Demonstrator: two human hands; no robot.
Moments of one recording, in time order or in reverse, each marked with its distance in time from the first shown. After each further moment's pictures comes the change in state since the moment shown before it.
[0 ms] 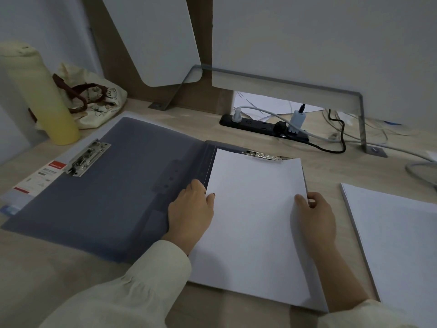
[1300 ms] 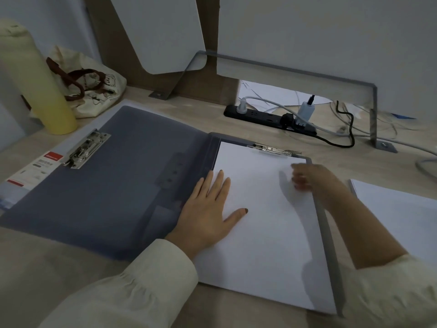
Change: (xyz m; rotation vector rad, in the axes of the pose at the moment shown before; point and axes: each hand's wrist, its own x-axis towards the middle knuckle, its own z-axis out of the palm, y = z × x) left_hand 0.002 -0.015 0.026 0.303 -0.204 0.400; right_hand 0.042 -0.066 0.003 0.167 -0.476 0.138
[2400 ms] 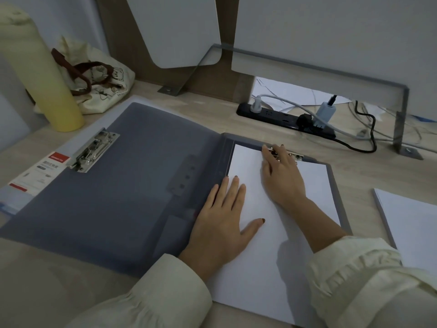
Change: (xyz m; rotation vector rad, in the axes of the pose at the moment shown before) left_hand 0.003 -0.001 0.015 -0.002 0.117 -0.001; right_hand 0.042 0.019 0.083 -0.907 0.159 -0.626
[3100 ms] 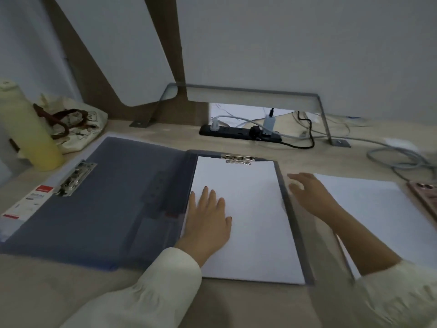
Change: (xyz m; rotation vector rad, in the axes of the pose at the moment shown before) left_hand -0.011 0.055 -0.051 0.104 -0.255 0.011; right_hand -0.100 0.089 -0.099 0.207 -0.083 0.345
